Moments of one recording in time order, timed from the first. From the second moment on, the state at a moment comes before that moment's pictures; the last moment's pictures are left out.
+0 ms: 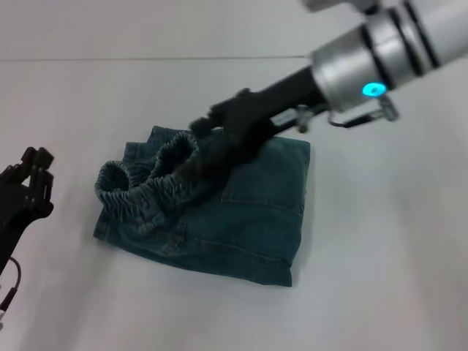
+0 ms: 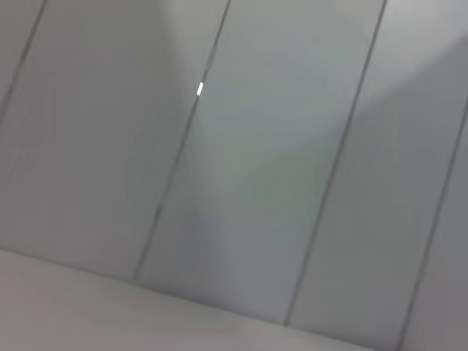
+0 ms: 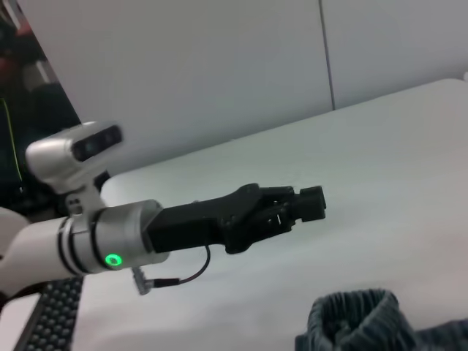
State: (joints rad) left arm -0.28 -2.16 -0.18 0.09 1.87 1.52 -0.65; right arm 0.93 2.09 -1.11 -0.84 -2.05 -1.53 1.94
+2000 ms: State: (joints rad) left arm -0.43 -2.17 0.55 0.51 1.84 1.32 -1.40; right arm 0.51 2.04 -0.72 -0.81 -2.00 -1.78 1.60
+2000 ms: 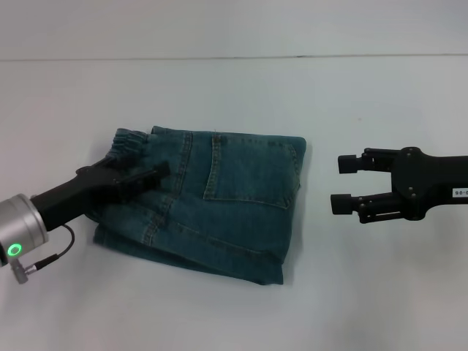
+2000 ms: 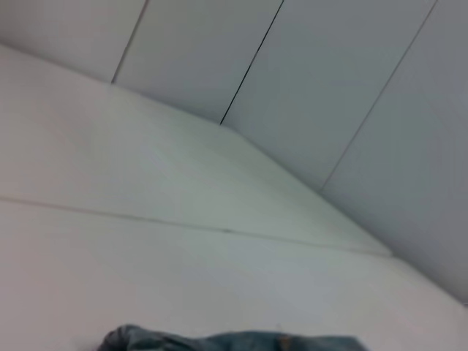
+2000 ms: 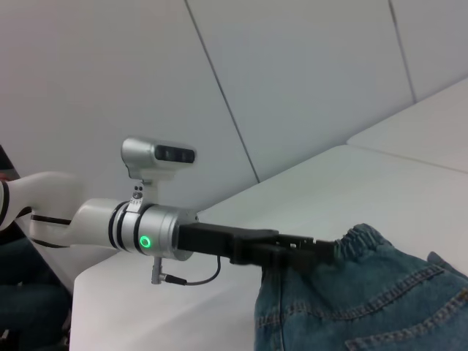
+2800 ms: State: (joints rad) left arm -0.20 -2.15 0.36 0.83 2.03 1.81 -1.34; right arm 0.53 2.08 -0.74 -0.67 -2.00 -1.67 1.44
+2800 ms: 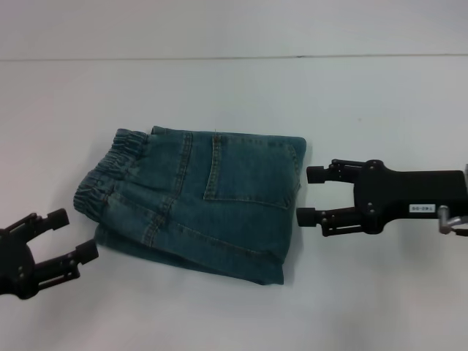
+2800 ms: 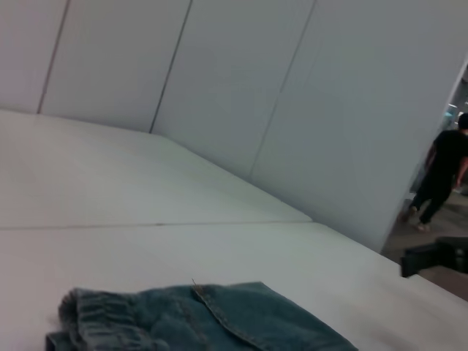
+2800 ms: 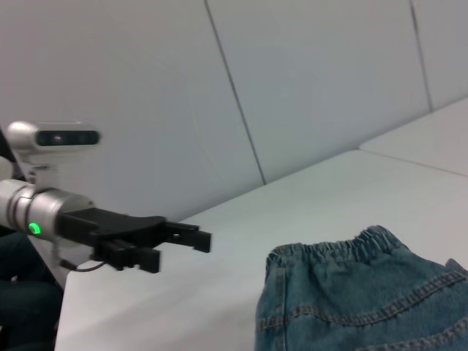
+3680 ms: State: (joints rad) left arm -0.22 -2.16 0.37 0.78 2.05 1.81 -1.33; right arm 0.53 2.09 -0.73 -0.59 -1.99 -1.59 1.40
